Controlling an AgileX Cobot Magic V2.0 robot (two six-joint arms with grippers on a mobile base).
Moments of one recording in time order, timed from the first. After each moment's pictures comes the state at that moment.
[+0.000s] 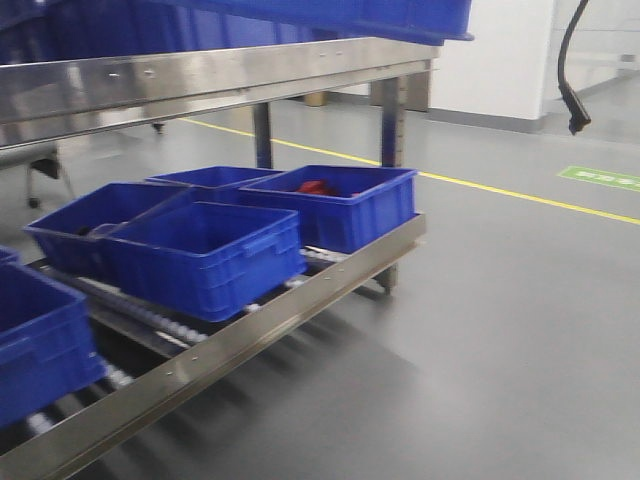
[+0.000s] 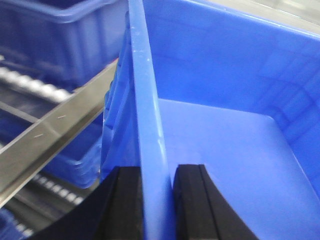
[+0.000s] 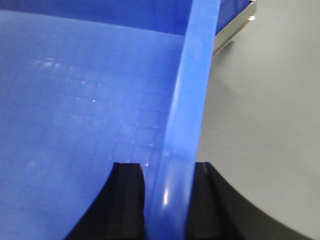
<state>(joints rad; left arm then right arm) -0.16 1.81 -2.27 -0.08 0.94 -0.08 0.52 1.86 -2.26 0.00 1.15 0.28</state>
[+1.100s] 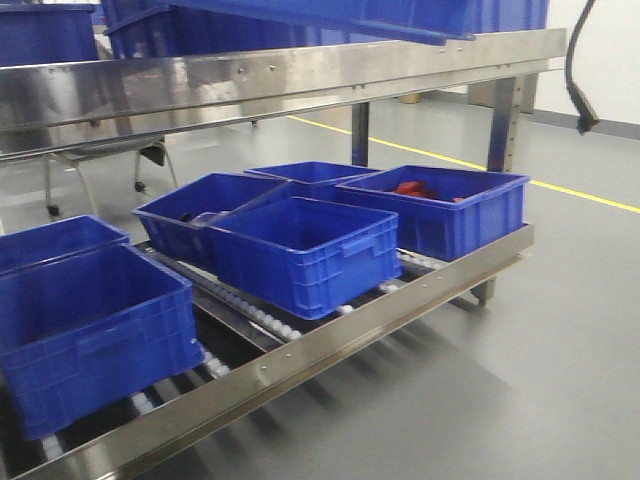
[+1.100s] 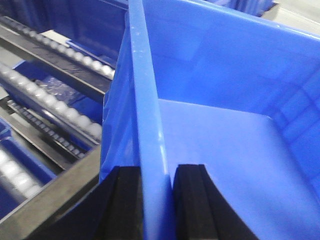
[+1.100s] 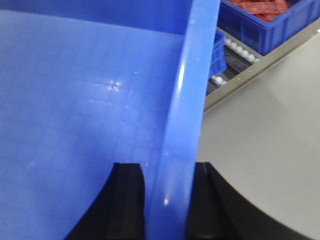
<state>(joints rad) -0.16 1.81 -2.27 -0.08 0.94 -0.08 0.52 1.86 -2.26 0.00 1.15 0.28</state>
